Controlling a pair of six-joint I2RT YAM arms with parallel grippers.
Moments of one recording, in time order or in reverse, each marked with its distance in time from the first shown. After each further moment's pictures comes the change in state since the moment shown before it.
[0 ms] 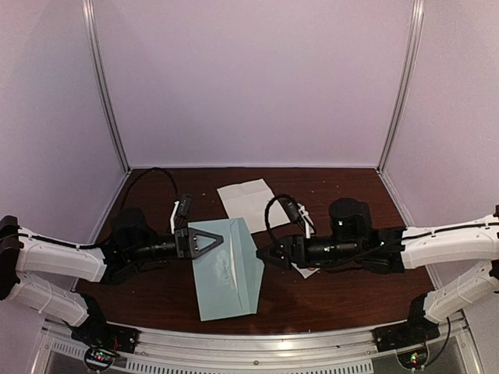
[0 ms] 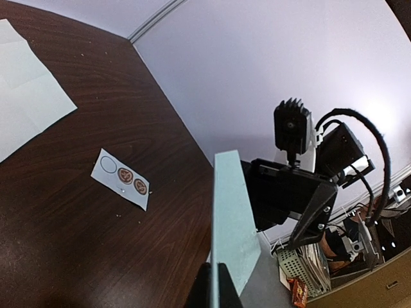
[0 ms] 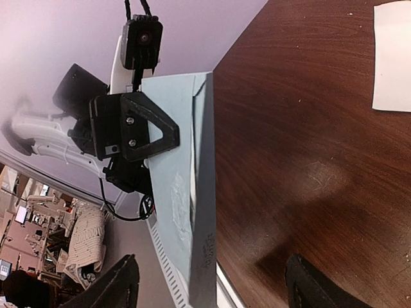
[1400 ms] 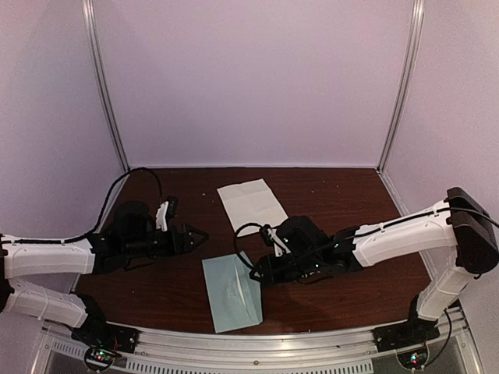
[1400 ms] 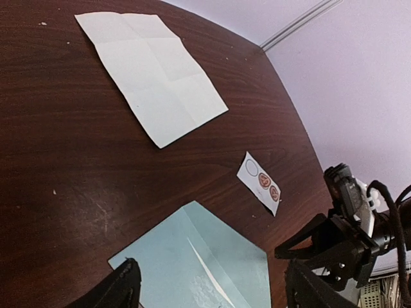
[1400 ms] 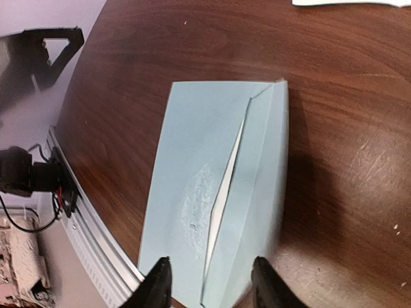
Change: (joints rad) left arm 0.103 -0.112 0.074 -0.572 -0.267 0.179; right arm 0.057 0.354 0.201 -0.262 0.163 0.059
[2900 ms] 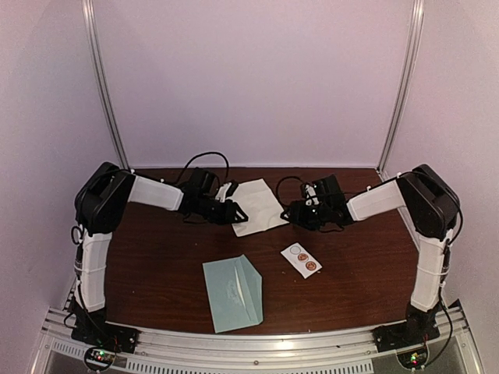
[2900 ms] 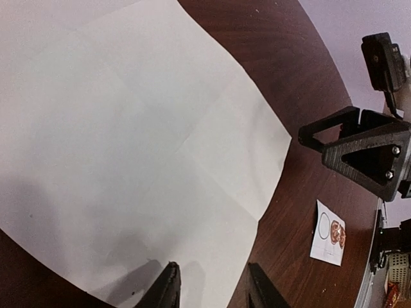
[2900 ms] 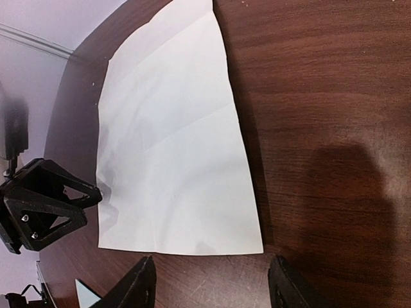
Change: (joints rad) left arm 0.148 1.065 0.939 -0.213 0.351 0.344; right arm -0.587 0.341 0.192 0.204 -0.170 -0.139
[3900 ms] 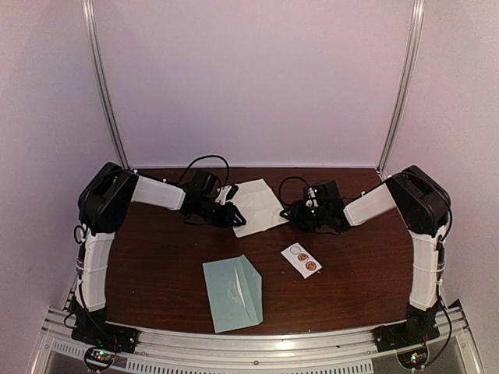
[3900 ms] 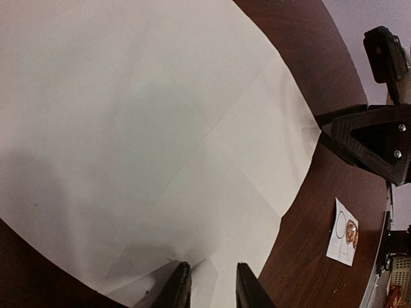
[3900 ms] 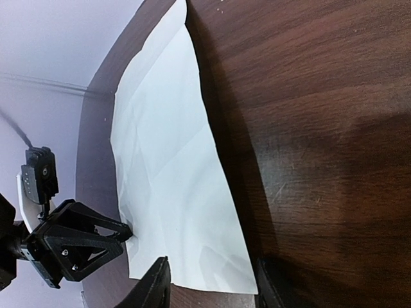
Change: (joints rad) left arm 0.000 0.036 0.040 -0.072 -0.028 0.005; right arm -0.014 0.092 -0.018 0.212 -0.035 0.238
